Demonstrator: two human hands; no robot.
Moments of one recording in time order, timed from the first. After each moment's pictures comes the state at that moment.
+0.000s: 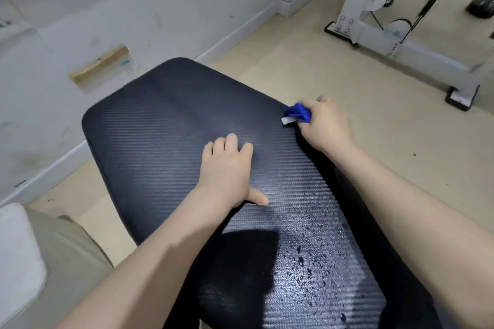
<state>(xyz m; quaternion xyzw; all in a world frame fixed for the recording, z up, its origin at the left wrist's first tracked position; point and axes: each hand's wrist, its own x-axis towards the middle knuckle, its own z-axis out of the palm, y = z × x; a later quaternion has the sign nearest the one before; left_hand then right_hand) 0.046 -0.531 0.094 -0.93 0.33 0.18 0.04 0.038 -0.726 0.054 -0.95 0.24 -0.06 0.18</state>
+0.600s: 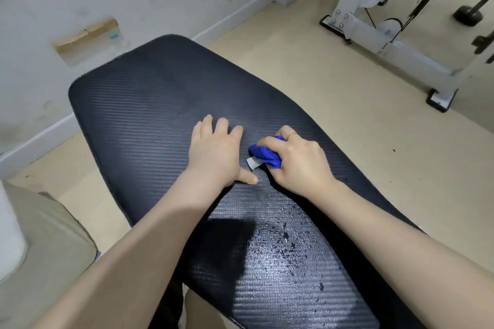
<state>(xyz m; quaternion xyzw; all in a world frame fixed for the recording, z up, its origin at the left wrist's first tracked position) 0.041 -0.525 0.092 -0.94 0.29 0.18 0.00 -0.041 -0.660 0.072 -0.99 0.06 0.01 0.14</state>
